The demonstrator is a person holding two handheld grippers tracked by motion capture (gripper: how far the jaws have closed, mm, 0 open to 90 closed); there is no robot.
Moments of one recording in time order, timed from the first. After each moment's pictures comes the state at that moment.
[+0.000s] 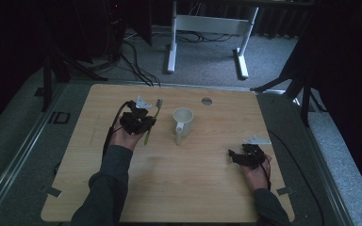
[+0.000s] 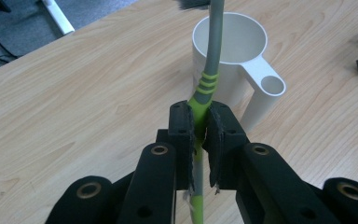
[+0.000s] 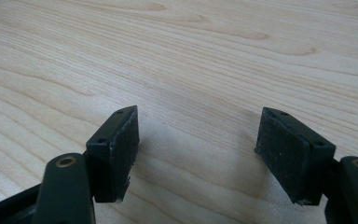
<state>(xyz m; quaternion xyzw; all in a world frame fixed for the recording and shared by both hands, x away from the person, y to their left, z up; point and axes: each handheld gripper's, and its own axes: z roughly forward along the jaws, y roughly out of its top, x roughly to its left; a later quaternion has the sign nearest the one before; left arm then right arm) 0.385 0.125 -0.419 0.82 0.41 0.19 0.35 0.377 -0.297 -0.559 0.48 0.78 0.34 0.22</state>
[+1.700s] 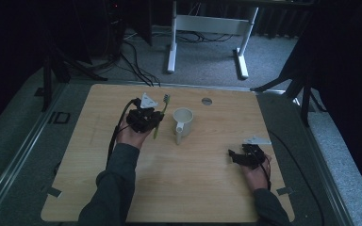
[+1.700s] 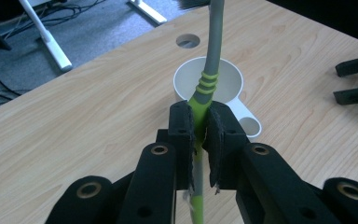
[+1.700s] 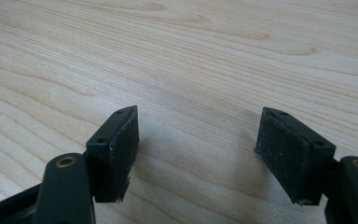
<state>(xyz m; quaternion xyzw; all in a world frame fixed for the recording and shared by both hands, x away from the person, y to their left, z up) 0.385 0.108 -0.412 0.81 0.38 0.21 0.40 0.377 -0.297 -0.559 0.48 0.78 0.34 0.22</state>
